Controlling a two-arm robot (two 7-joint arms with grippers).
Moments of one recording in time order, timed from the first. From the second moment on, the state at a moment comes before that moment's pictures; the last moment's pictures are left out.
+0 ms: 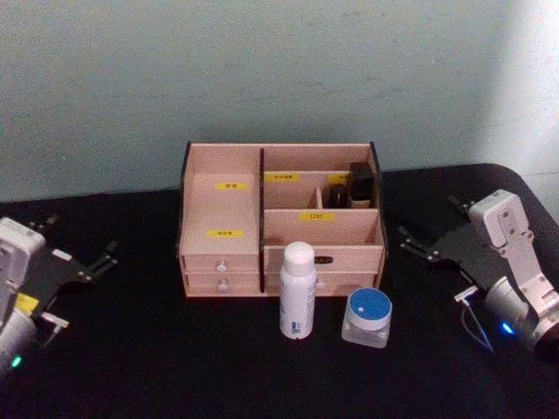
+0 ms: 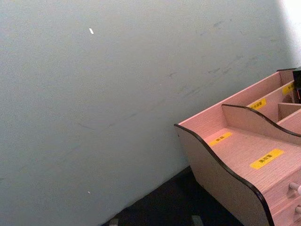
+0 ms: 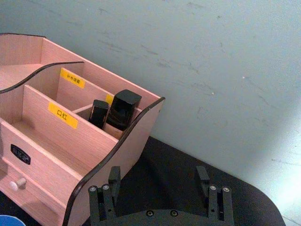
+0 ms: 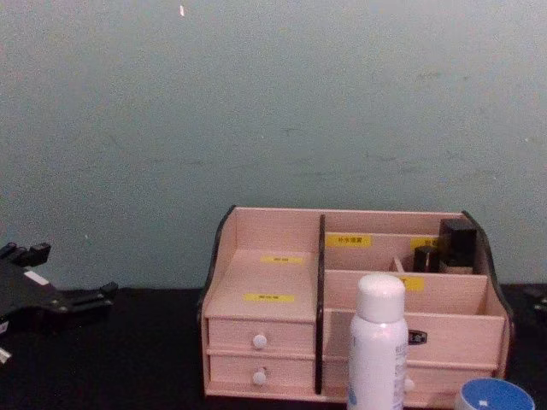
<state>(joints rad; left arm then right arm) -0.20 0.60 0.45 -1.41 -0.25 -0.12 0.03 0.20 0.60 -0.45 -1.41 0.25 -0.12 -0.03</state>
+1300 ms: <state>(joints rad) -0.20 0.60 0.45 -1.41 -0.25 -0.12 0.03 0.14 0.63 -0.36 -1.50 0.35 -0.17 0.06</state>
